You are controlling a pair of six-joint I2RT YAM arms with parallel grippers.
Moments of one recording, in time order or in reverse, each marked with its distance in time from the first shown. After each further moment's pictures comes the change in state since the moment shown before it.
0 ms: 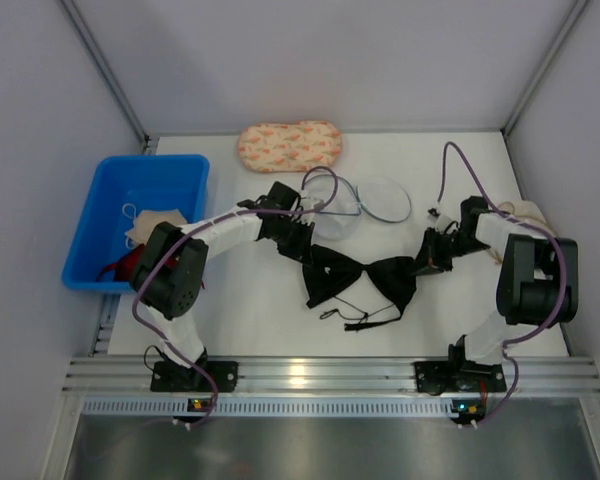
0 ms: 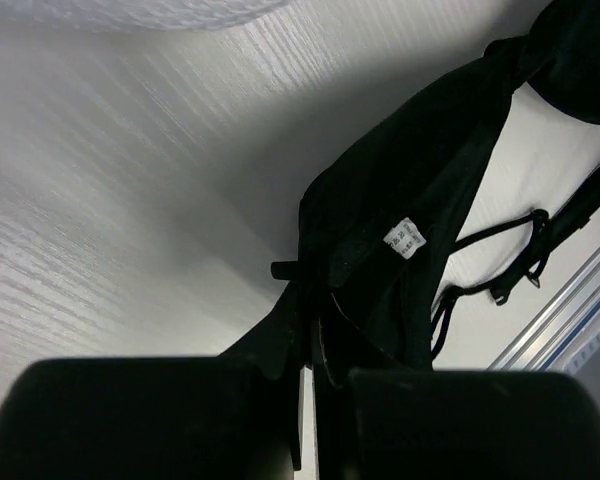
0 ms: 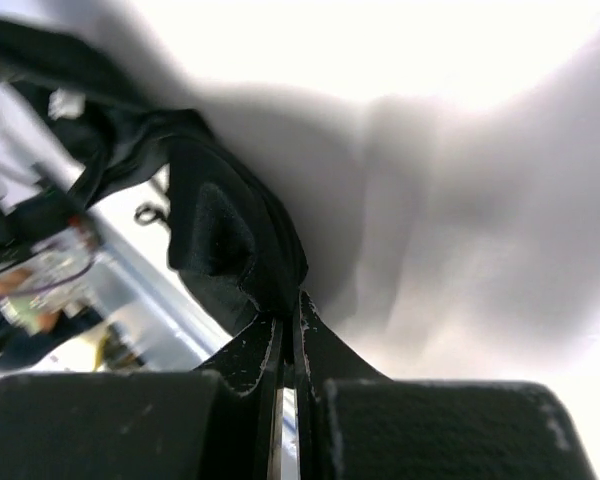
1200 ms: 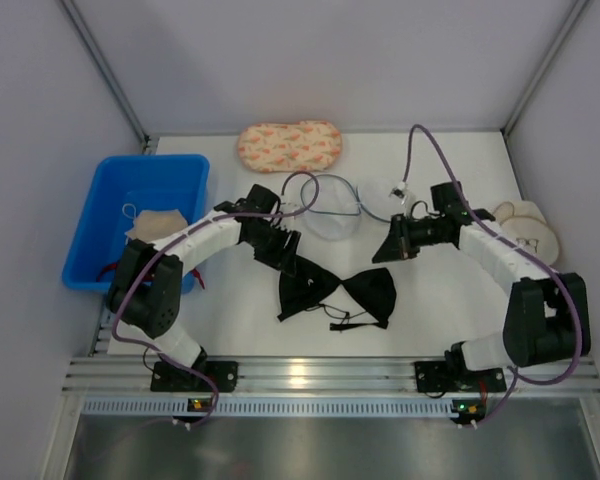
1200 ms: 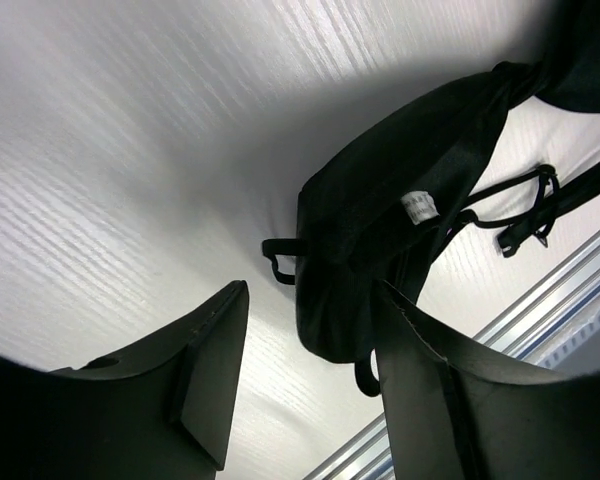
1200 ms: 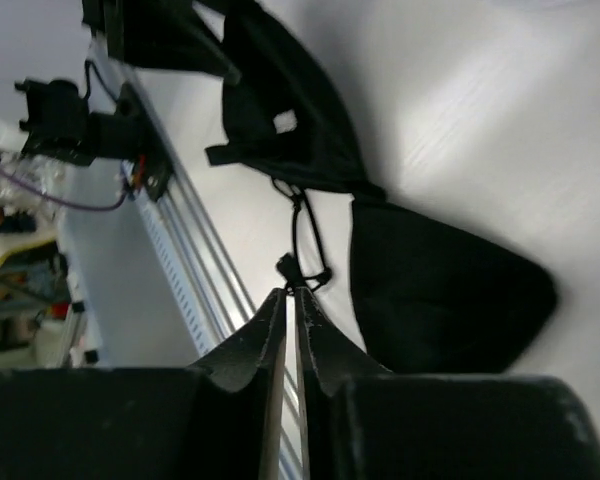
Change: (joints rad) left arm 0.061 -0.166 -0.086 -0.188 -0.079 0.090; right arm 0.246 -0.253 0.063 0.154 -0.165 0.016
